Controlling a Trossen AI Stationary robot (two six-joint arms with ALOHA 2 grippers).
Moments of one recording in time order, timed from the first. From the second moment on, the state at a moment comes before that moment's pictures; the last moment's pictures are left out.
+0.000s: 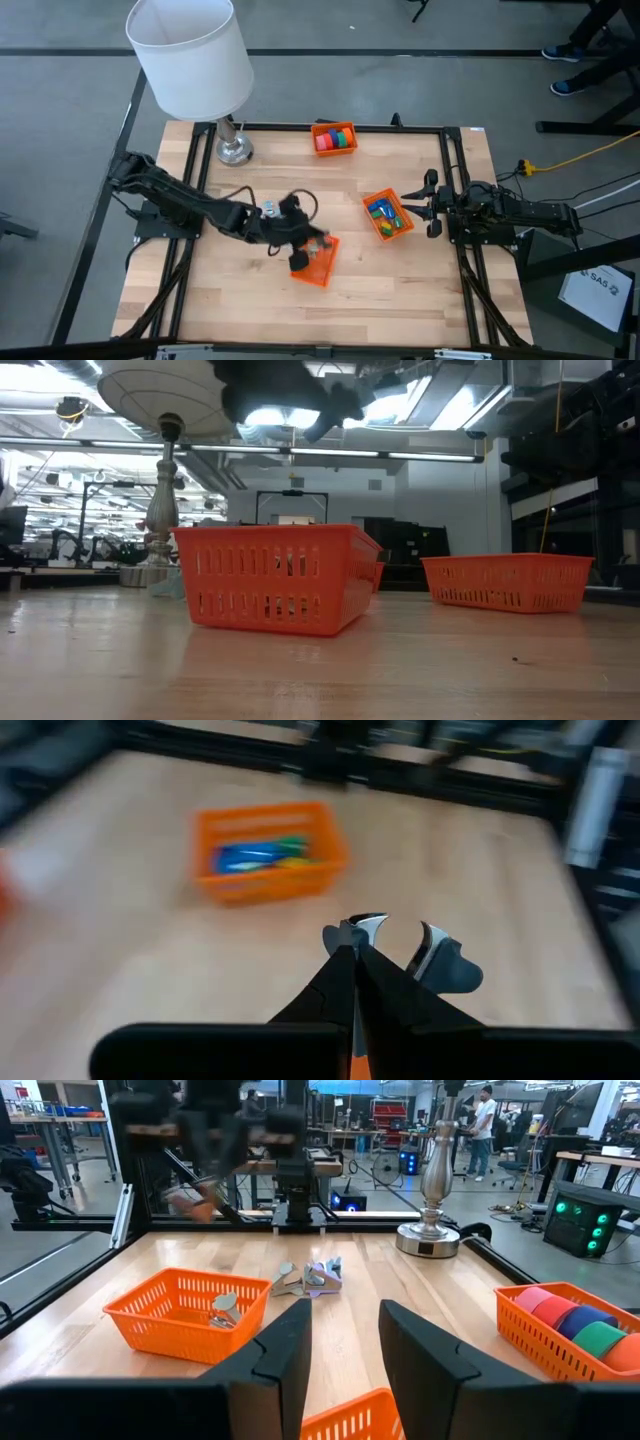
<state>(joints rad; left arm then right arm) -0.33 1.50 1.01 -0.04 -0.44 -0.34 -0.04 0.01 0.04 -0.07 -0.02 -0.01</state>
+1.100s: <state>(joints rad) -0.29 1.74 1.01 0.08 -0.24 -0.31 -0.04 0.01 0.04 -0.07 -0.02 -0.01</state>
